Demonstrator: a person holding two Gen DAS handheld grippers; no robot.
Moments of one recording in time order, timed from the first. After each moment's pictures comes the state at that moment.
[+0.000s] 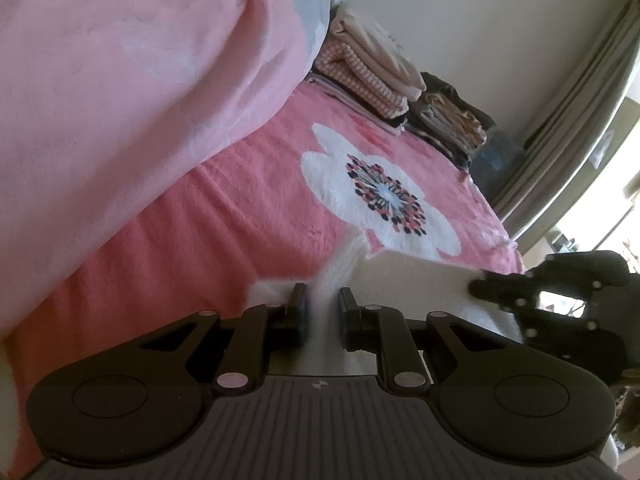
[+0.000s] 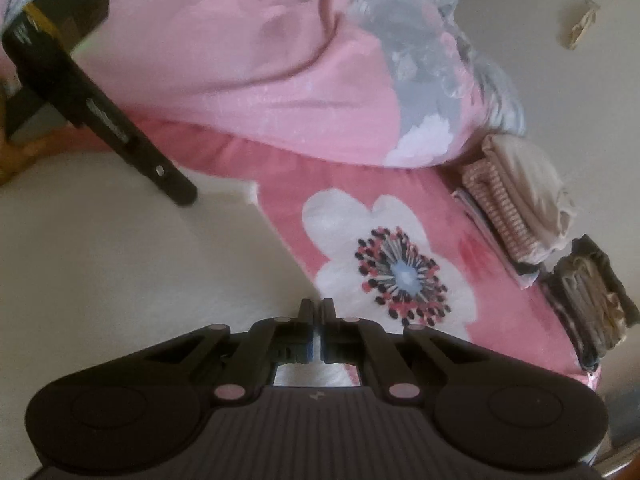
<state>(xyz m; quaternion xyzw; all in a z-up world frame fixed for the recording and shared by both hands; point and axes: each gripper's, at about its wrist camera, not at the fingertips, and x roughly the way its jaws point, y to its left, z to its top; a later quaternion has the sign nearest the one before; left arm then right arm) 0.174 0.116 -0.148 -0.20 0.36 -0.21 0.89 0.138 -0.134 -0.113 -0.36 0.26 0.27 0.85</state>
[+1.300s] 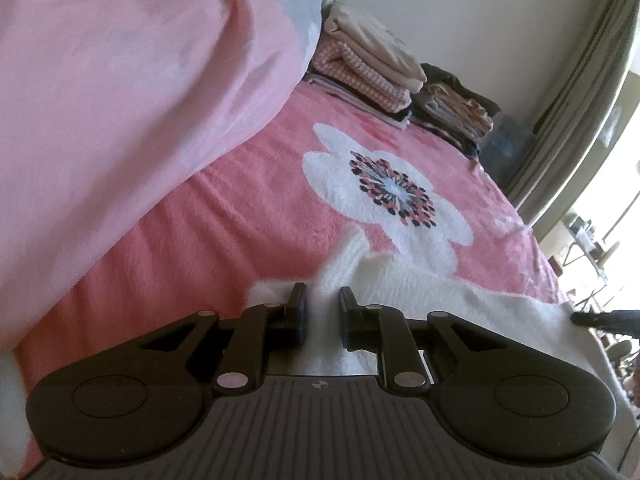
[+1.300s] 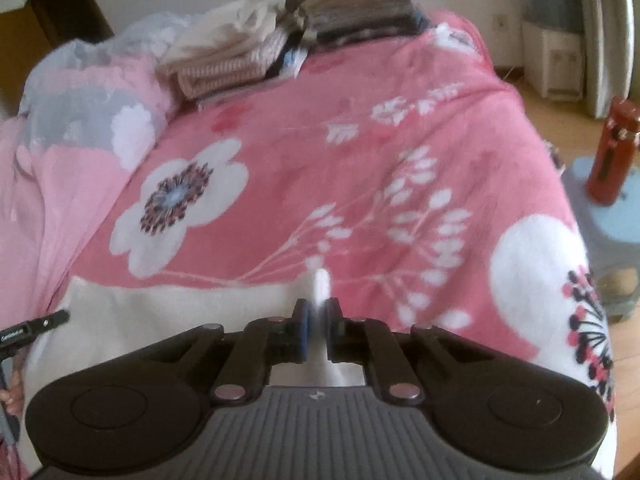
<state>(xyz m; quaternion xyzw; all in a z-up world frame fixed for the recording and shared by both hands) 0.171 0.103 -0.142 -0.15 0.35 -0.19 0.90 0.114 -0.395 -0.106 0.16 0.38 0.05 0.91</state>
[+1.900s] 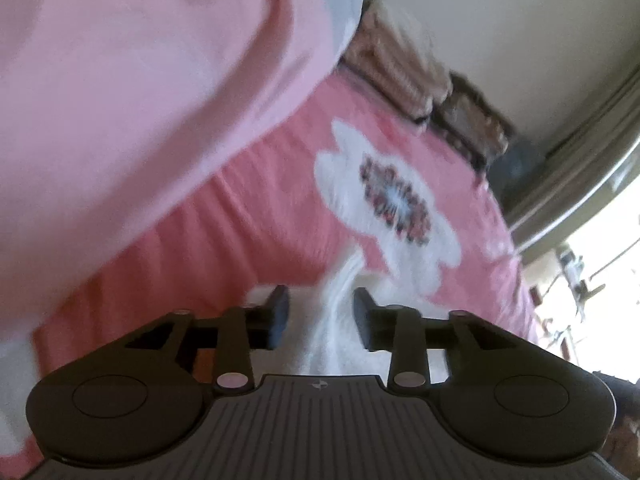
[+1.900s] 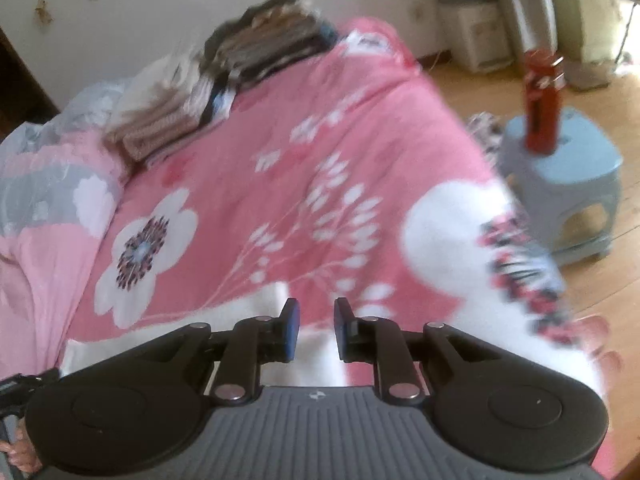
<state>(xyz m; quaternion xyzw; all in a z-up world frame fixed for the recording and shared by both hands) 0.177 0.125 -0.113 -0.24 0.39 -0.17 0.87 0.064 -0.448 -0.095 0.26 0.37 -0.04 0.89</state>
